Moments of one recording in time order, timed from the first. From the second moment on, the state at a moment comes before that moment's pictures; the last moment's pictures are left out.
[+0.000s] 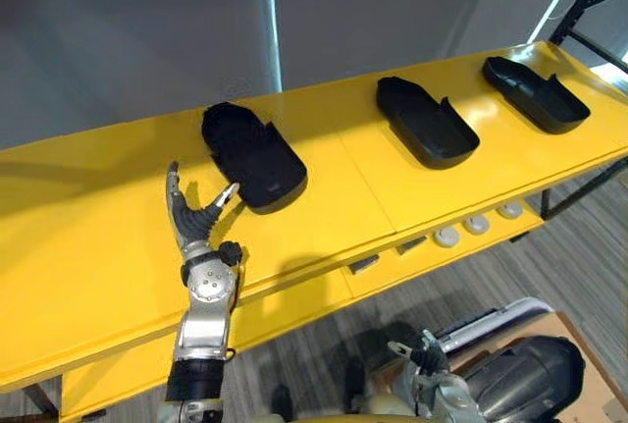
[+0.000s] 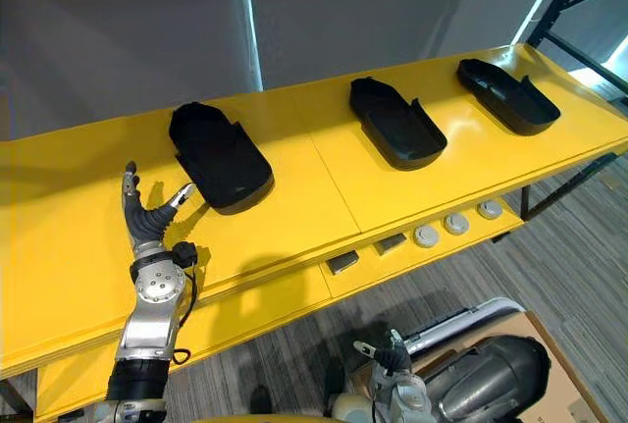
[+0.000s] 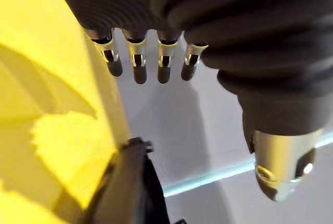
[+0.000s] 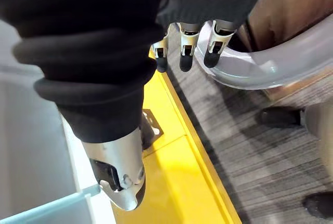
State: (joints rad) left arm -0.05 0.06 -0.03 -0.15 0.32 -0.06 0.44; right arm 0.12 -0.01 -0.09 0.83 0.07 -0.10 -0.06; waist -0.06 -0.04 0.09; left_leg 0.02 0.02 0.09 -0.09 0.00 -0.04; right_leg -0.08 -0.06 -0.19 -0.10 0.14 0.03
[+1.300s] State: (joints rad) left arm -0.18 0.06 -0.22 0.20 0.40 -0.05 0.31; right arm 0.09 -0.01 -0.06 0.84 0.07 -0.10 -0.05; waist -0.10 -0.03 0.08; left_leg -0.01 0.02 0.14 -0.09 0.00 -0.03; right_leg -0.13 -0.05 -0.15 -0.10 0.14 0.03
